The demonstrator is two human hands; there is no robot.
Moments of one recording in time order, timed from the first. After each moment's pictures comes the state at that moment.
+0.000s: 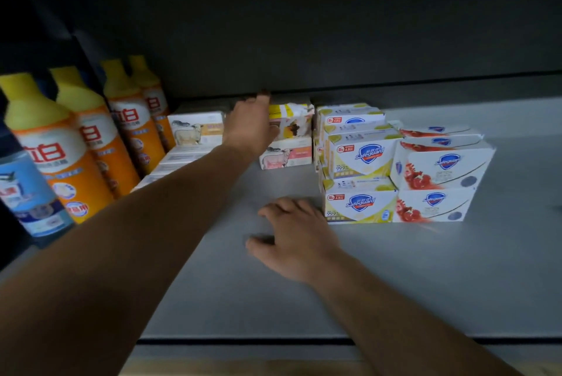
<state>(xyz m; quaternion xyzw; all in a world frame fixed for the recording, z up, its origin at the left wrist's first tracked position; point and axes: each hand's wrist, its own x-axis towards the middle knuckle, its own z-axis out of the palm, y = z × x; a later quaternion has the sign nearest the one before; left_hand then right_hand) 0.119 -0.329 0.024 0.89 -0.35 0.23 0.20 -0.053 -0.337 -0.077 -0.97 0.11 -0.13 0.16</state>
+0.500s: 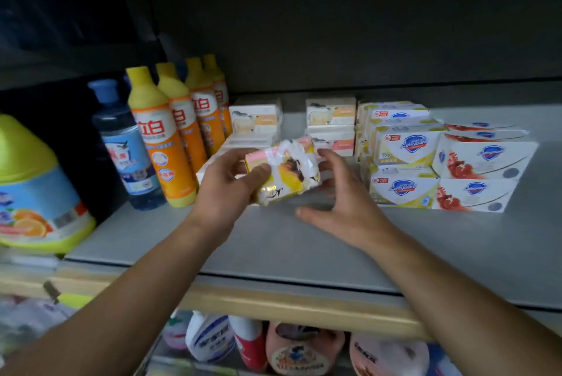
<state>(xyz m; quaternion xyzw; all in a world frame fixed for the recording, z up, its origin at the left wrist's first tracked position) 0.007 -0.149 -0.016 0.68 -0.21 -0.04 0.70 -0.075 -0.331 -0.061 -0.88 0.03 -0.27 0.40</state>
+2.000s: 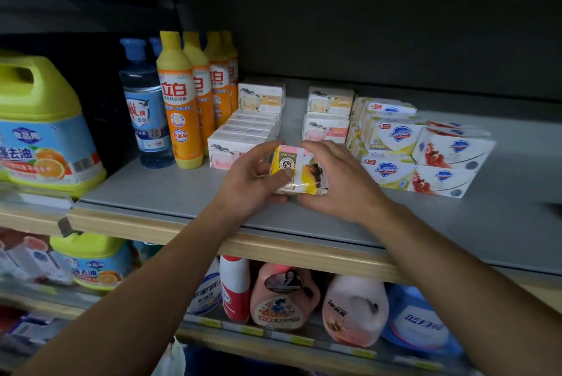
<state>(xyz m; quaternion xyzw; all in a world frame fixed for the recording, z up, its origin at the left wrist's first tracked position) -0.038 -0.132 -0.038 0.63 -0.29 -0.14 0.71 -0.109 -0.310 -0.032 -0.96 -0.04 -0.26 0.14</state>
